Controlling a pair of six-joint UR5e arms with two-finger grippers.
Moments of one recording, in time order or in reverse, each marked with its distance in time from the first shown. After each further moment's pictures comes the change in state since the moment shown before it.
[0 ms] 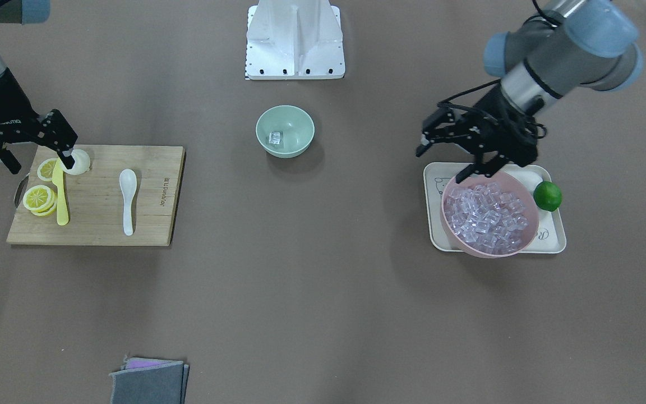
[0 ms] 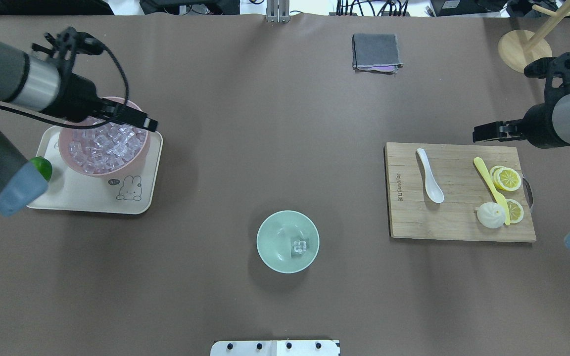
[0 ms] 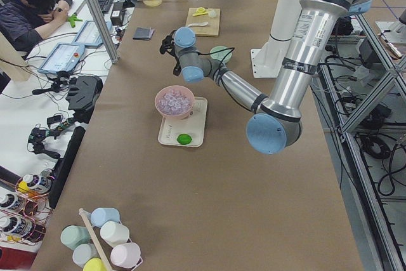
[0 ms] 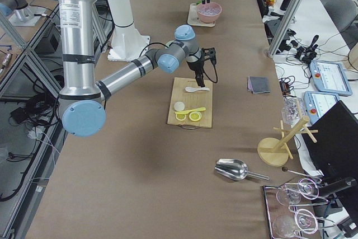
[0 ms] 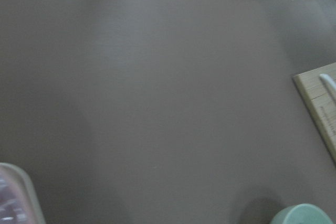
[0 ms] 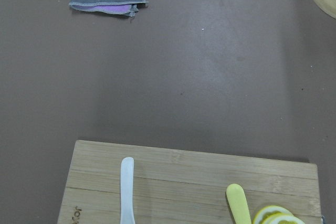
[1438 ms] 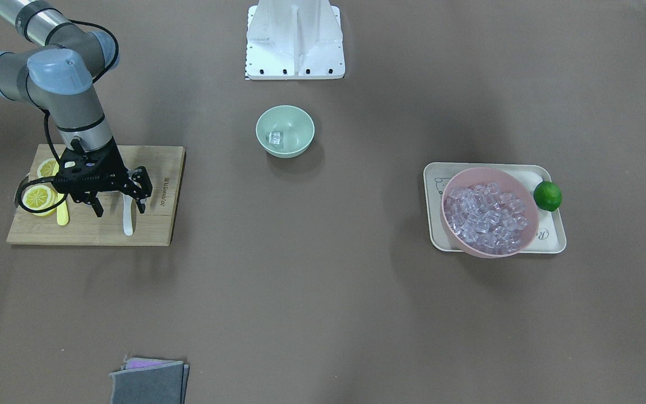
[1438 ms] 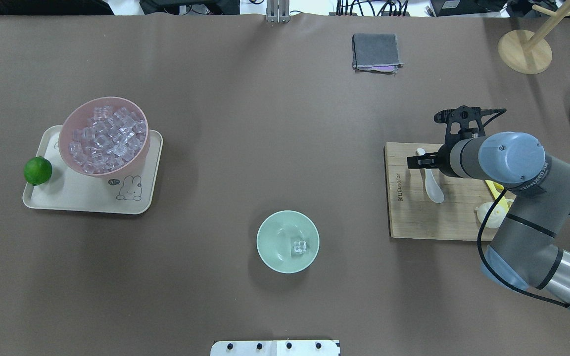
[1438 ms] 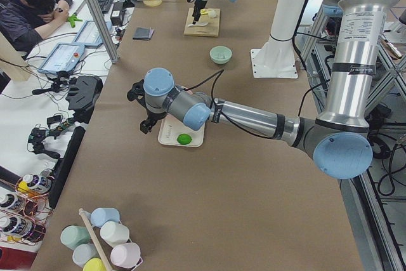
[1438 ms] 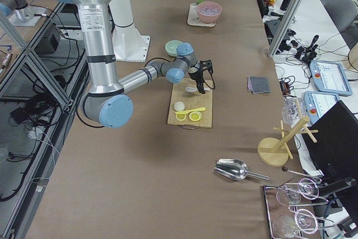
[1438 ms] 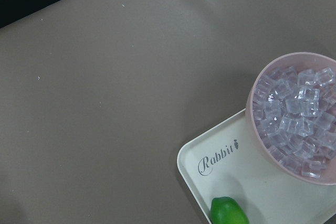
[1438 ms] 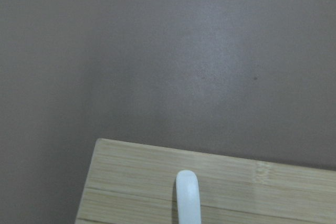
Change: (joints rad) left arm -0.459 0.179 0.077 0.281 -0.198 0.791; right arm -0.230 0.133 -0.323 0.207 -0.247 0.119
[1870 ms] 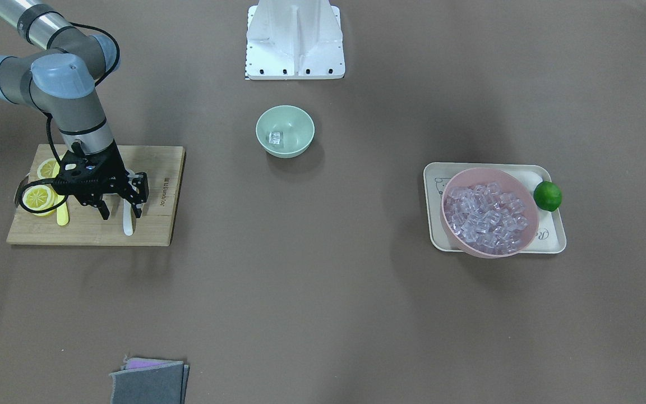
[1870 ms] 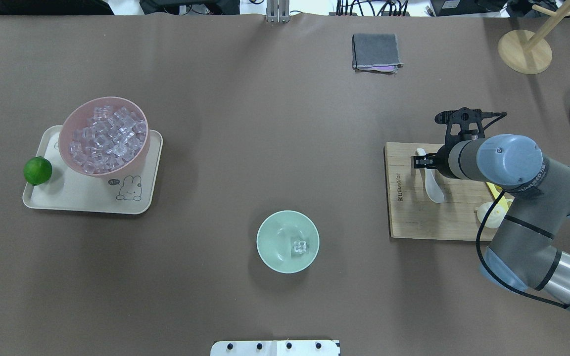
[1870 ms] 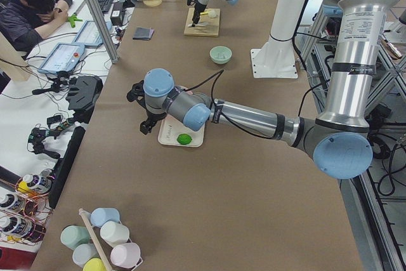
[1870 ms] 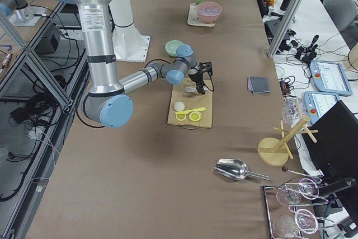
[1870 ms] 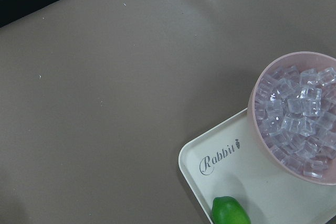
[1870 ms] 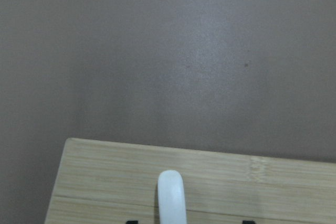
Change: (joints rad) left arm 0.001 -0.002 0.004 0.000 0.006 -0.006; right arm -0.007 0.000 -0.004 0.006 -0.008 0.051
